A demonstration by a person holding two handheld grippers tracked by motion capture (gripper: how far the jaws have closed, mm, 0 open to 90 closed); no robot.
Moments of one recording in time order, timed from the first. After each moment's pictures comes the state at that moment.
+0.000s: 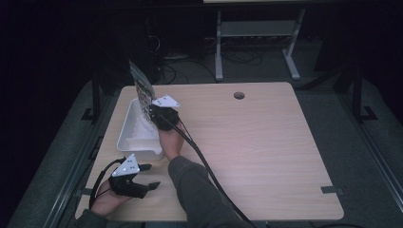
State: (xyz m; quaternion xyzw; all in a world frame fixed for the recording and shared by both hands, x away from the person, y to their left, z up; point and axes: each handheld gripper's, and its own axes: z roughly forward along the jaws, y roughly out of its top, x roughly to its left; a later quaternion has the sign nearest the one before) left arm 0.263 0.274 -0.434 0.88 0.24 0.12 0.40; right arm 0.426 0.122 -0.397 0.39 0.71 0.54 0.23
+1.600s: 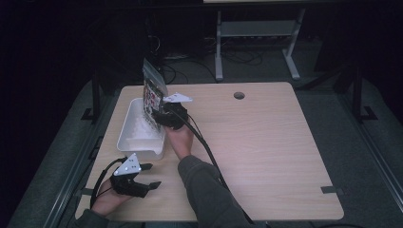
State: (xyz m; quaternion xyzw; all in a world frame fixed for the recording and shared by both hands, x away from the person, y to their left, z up) left arm 0.266 0.272 -0.435 0.88 0.24 0.12 0.40; right arm 0.435 0.091 -0.395 0.40 0.72 0.54 0.16
